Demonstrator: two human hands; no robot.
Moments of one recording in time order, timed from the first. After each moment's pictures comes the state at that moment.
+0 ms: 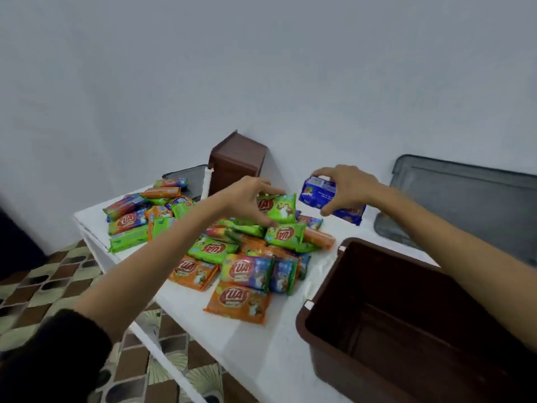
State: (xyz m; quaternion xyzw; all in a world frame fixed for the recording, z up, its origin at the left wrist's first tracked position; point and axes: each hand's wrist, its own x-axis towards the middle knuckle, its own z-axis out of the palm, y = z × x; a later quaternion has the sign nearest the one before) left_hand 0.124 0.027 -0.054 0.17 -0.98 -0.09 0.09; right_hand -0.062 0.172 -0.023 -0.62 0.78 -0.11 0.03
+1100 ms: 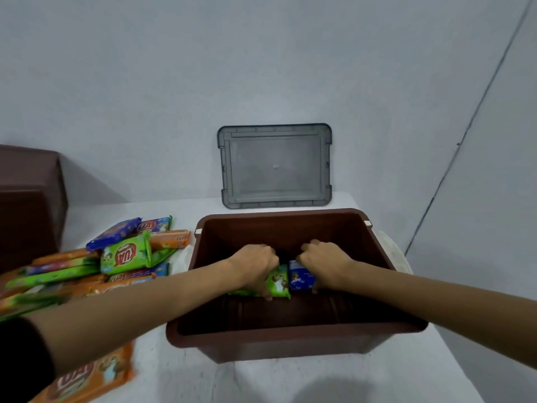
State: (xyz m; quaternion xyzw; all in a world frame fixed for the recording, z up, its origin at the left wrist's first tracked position) left_hand -0.041 0.224 -0.154 -0.14 -0.97 0.14 -0.14; right_hand -0.090 0.369 -0.152 -0.44 0.87 0.20 0.07
